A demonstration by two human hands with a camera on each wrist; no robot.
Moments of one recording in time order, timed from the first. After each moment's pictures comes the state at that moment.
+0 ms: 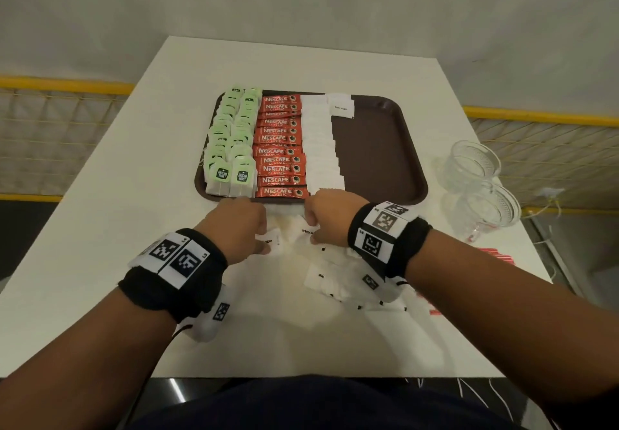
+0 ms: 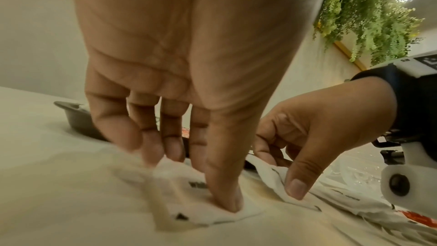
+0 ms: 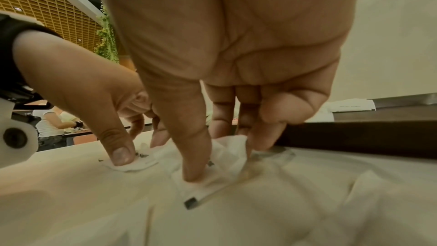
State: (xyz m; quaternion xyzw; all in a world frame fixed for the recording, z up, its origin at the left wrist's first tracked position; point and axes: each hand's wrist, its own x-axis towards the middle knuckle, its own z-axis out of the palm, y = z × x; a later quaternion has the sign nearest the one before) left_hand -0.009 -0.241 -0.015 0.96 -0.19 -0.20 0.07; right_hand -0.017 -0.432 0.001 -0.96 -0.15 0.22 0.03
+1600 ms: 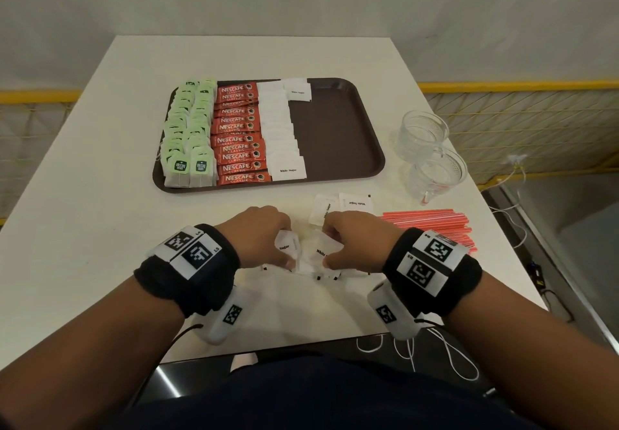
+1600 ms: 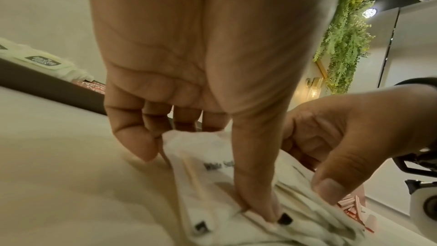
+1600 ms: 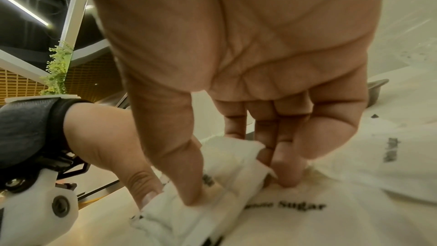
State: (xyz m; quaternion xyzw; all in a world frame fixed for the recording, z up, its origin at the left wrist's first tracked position) left_hand -0.047 -0.307 -0.020 0.91 -0.30 -0.28 0.09; right_hand -0.117 -0.495 -0.006 -0.96 -0.04 0.21 0.17
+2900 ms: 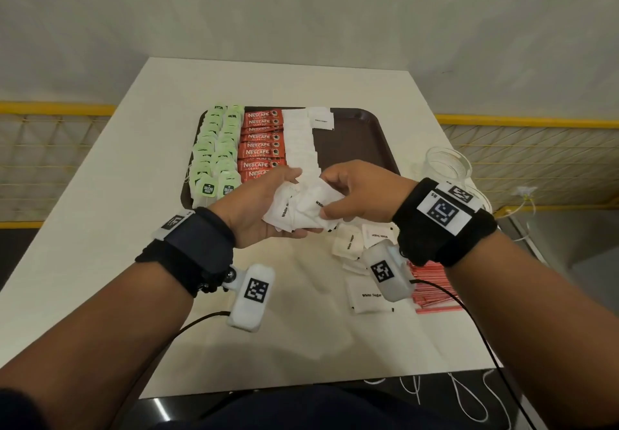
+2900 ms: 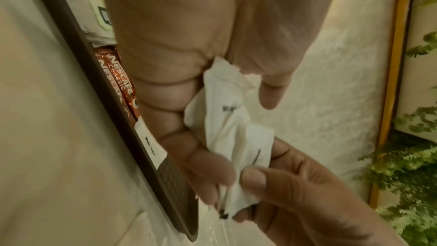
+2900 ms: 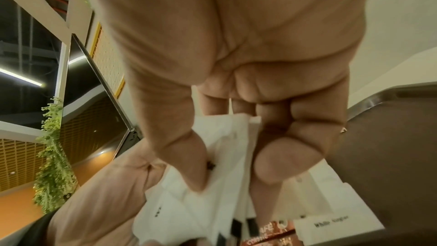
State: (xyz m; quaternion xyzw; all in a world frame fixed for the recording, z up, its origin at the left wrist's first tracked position) left_hand -0.004 -0.292 0.034 0.57 -0.01 -0.41 0.71; right_hand -0.030 -0.483 0.060 -0.91 -0.10 0.16 0.36
